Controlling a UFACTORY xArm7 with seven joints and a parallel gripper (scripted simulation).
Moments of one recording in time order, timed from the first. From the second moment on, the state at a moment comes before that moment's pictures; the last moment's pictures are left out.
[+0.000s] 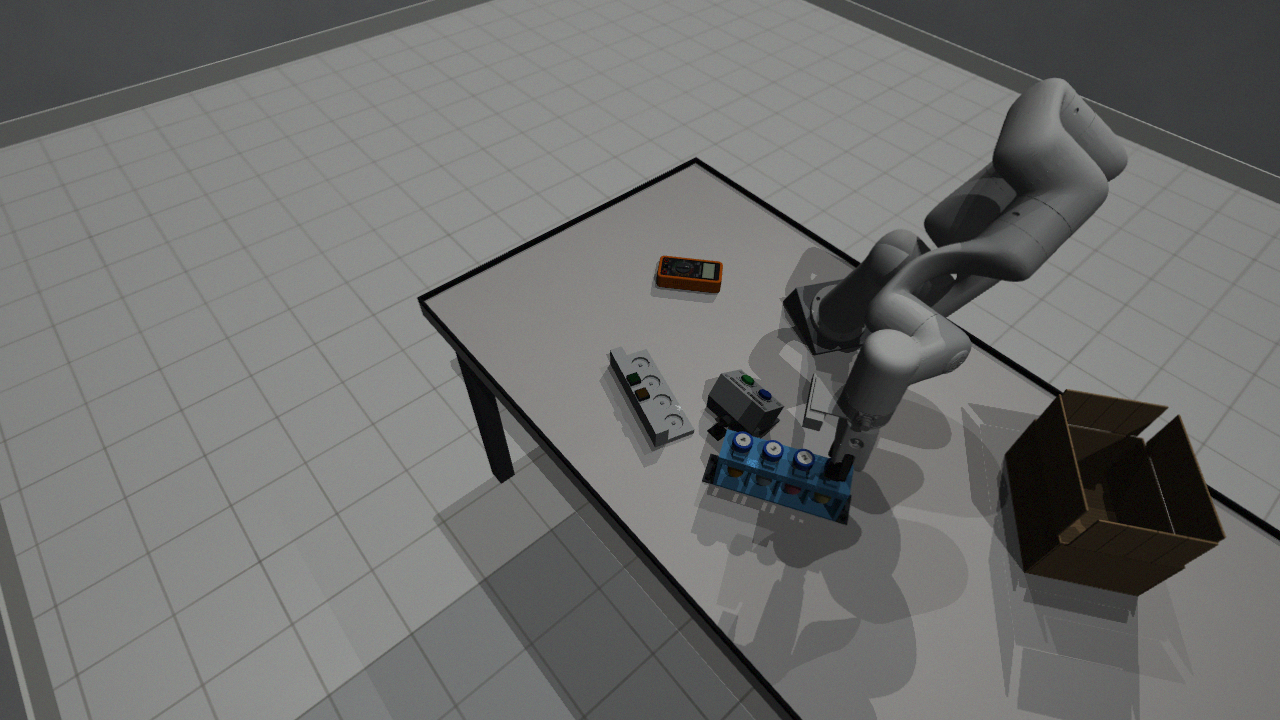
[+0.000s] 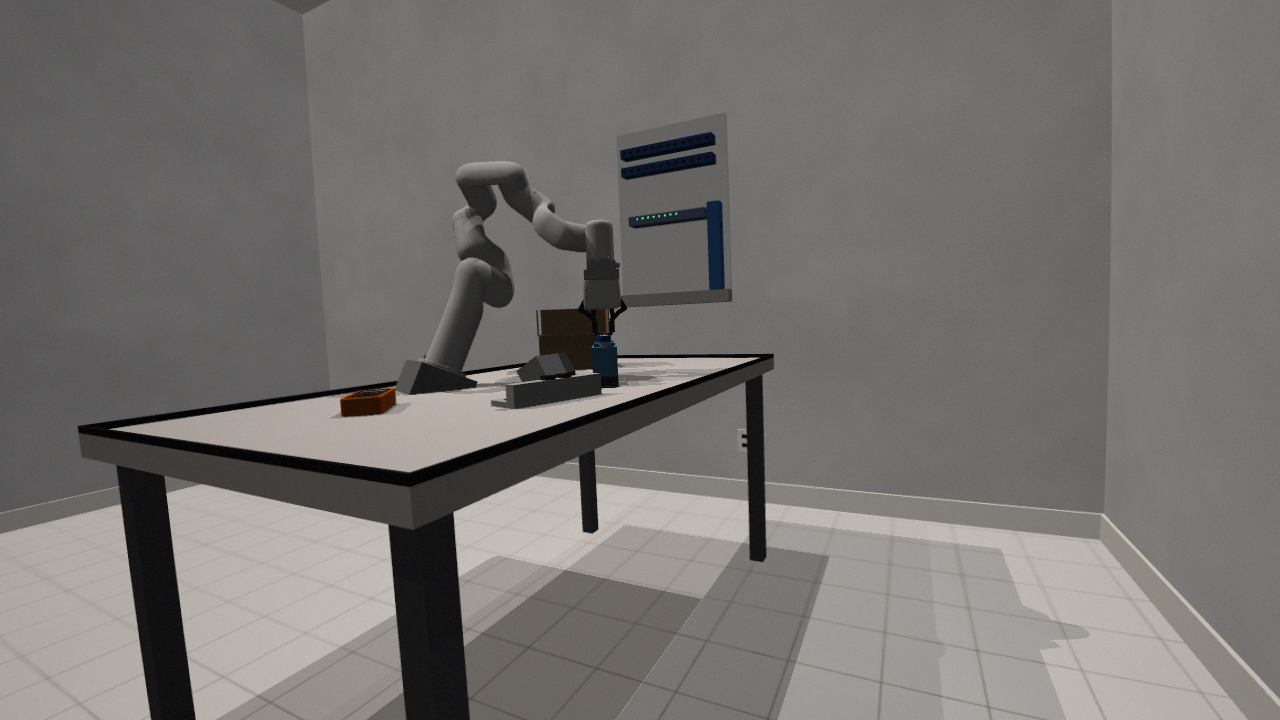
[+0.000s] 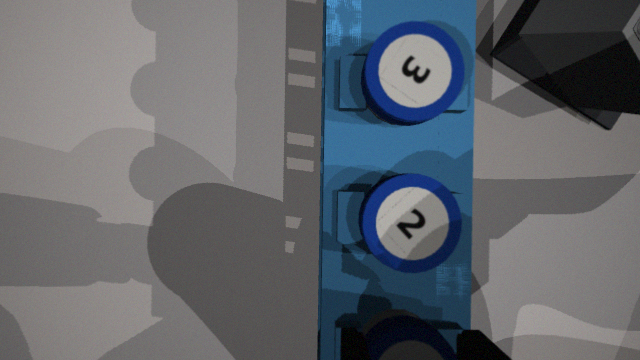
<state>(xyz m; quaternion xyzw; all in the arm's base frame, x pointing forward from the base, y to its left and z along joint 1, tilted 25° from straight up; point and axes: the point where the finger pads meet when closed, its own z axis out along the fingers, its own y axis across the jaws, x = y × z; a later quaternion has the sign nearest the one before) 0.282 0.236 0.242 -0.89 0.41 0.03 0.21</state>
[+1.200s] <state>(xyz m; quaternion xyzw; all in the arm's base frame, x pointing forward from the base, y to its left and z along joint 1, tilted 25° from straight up) 0.304 0.175 0.257 -0.96 0.17 -0.03 0.20</state>
